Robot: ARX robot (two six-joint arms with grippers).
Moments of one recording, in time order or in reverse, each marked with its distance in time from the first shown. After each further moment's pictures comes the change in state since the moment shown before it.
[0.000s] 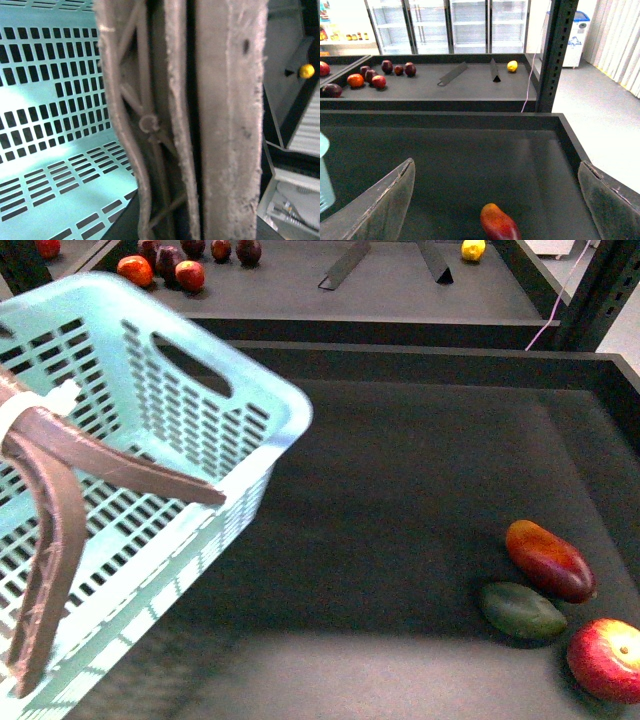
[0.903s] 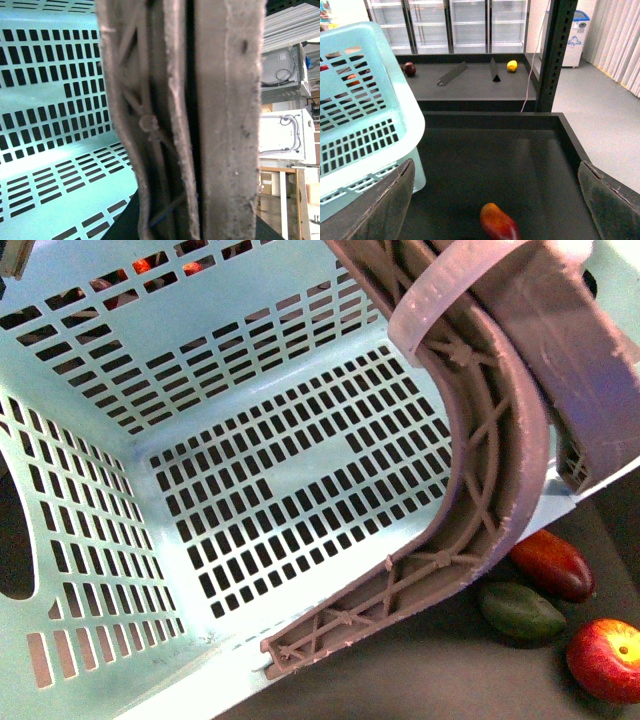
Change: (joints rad) left arm -0.441 0.031 0.221 -0.028 -0.027 0.031; right arm 0.000 0.000 0.000 0.000 0.000 0.000
